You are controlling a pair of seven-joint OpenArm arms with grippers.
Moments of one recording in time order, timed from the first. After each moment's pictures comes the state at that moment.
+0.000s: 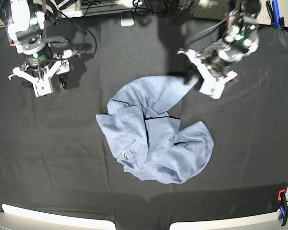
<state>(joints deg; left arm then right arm) 17.6 -8.0 5.7 97.6 -13.1 -22.8 27.6 -31.2 26.4 6.1 121.3 6.5 2.6 -37.1</state>
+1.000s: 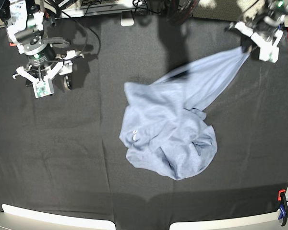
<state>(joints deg) 38.0 -7.9 -25.7 103.2 -21.8 -29.2 29.0 -30.8 26.3 5.0 121.3 15.4 4.0 -37.1</state>
